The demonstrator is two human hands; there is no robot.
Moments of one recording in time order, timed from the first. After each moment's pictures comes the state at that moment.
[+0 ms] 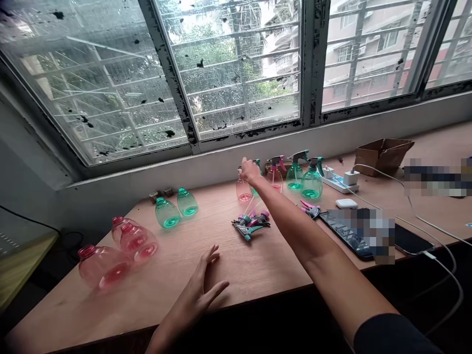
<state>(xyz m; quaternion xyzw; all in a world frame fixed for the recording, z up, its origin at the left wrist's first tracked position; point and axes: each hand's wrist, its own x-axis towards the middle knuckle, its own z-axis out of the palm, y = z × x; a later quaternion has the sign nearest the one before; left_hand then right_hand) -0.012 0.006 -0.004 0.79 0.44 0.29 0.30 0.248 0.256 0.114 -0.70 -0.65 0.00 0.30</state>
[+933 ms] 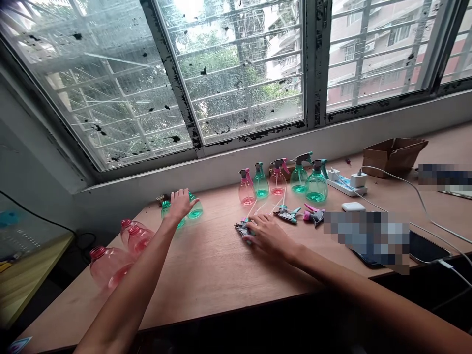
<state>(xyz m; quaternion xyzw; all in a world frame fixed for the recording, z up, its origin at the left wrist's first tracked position) -0.049 0.237 0.097 0.73 0.63 0.25 -0.14 0.254 0.083 0.008 -0.46 -0.84 -0.06 0.27</state>
